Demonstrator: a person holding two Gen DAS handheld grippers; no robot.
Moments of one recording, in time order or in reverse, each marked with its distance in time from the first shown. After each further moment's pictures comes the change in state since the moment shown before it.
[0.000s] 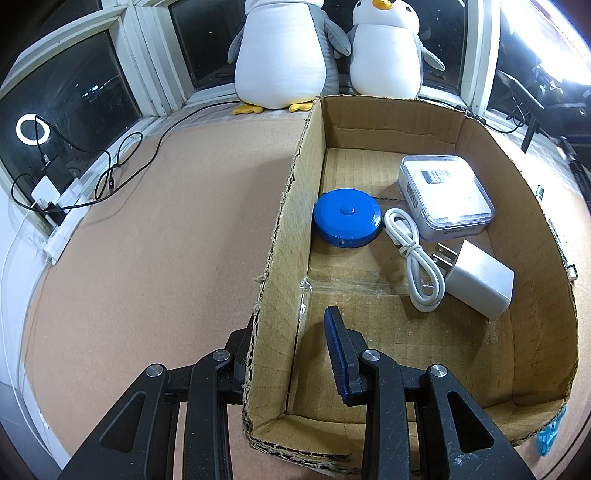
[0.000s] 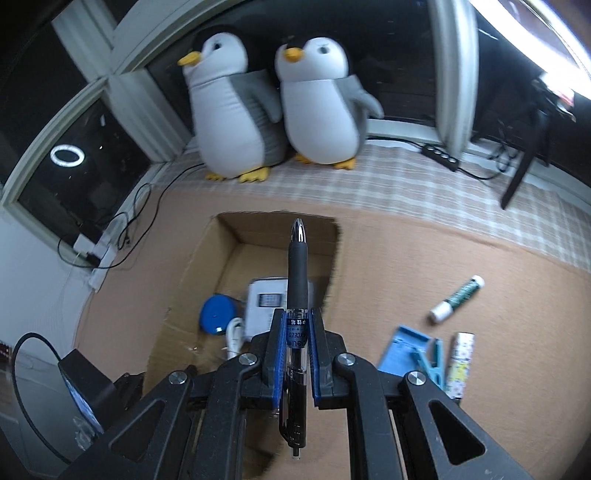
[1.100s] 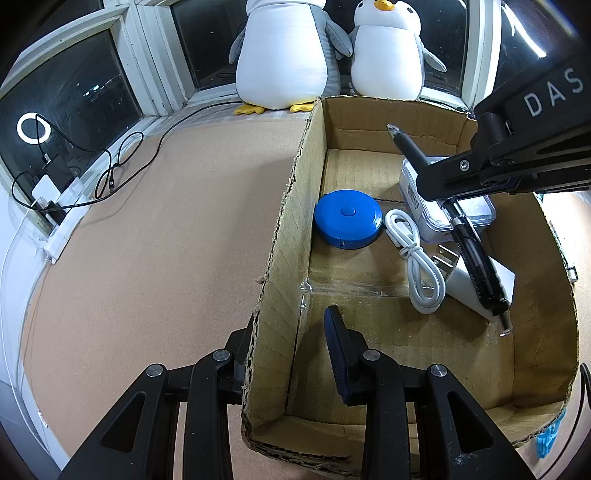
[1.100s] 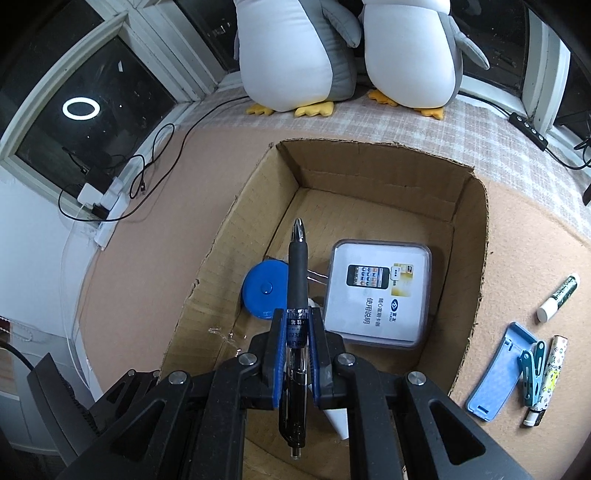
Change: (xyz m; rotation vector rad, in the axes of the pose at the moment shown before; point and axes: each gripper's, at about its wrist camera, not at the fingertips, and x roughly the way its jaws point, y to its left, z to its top) left arm 0.001 -0.001 -0.001 -0.006 -0.004 0.000; right arm 0.083 0.055 -0.008 -0.064 0.168 0.069
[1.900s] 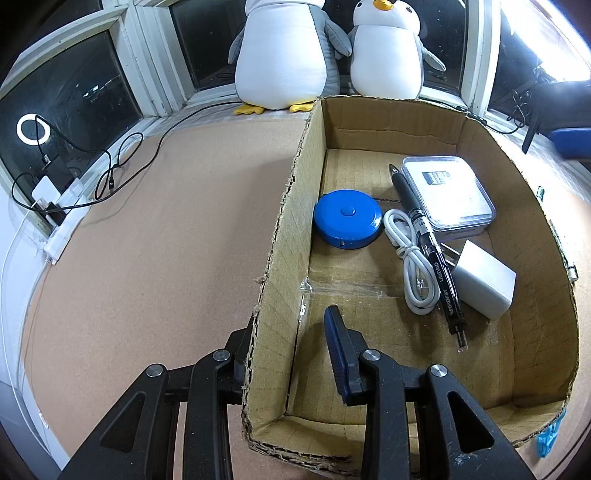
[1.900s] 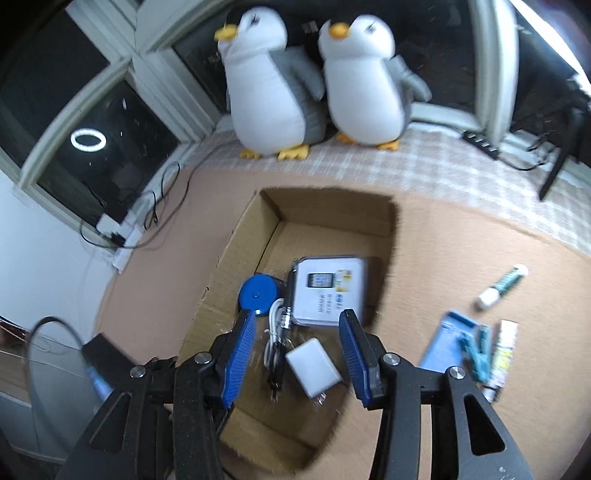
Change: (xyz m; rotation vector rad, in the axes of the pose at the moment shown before) left arm 0.000 0.000 -0.001 0.001 -0.001 0.000; right arm -0.088 -0.032 -0.017 0.052 -0.127 0.022
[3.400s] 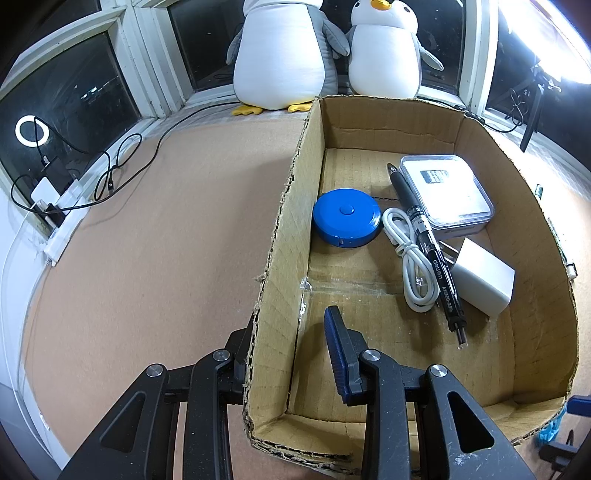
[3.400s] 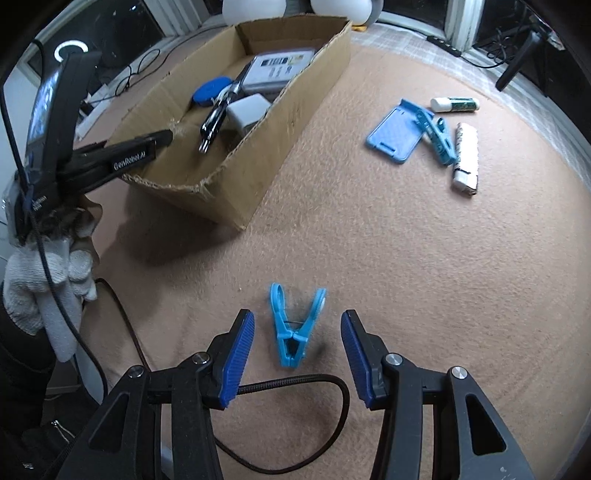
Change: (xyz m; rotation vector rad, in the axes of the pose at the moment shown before) left arm -0.002 0.000 -0.002 0.008 -0.003 -0.001; right arm 0.011 -0.025 -0.176 -0.130 0.258 -0.201
